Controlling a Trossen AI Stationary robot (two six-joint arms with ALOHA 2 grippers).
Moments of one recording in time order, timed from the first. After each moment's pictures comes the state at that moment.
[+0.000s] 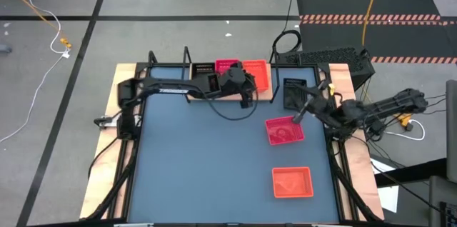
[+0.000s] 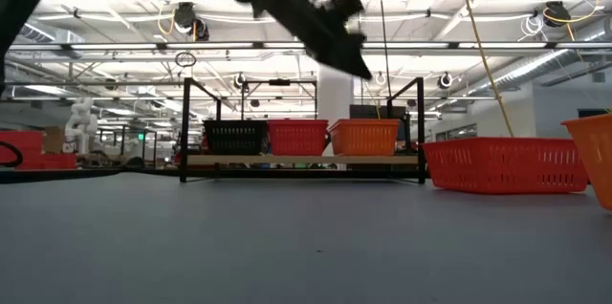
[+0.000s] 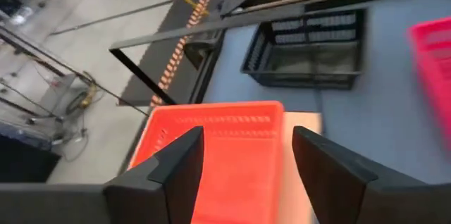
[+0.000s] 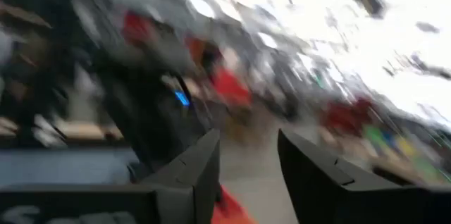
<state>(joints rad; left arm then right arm) 0.22 1.94 1.53 -0.07 -0.25 0.34 0.25 0.64 0.38 0.56 0.85 -0.54</state>
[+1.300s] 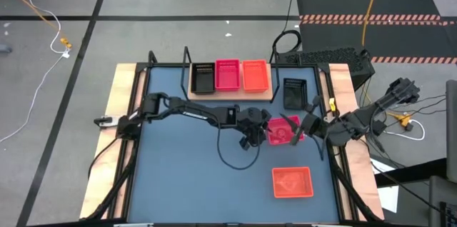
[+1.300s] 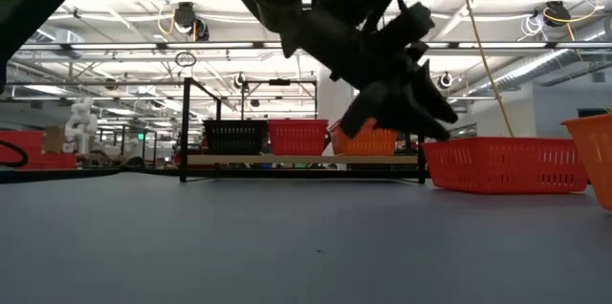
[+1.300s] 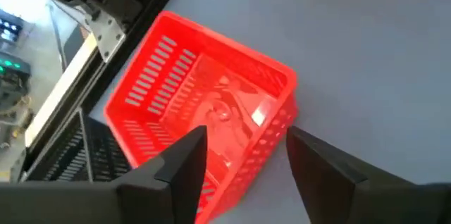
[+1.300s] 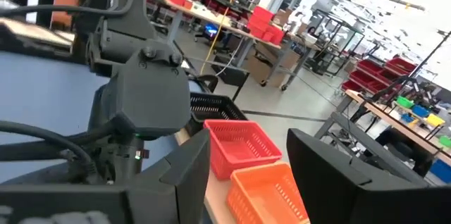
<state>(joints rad) 0.01 2.23 1.62 -0.02 0.13 0.91 0.54 0.82 0.67 -0.11 1.10 -0.17</state>
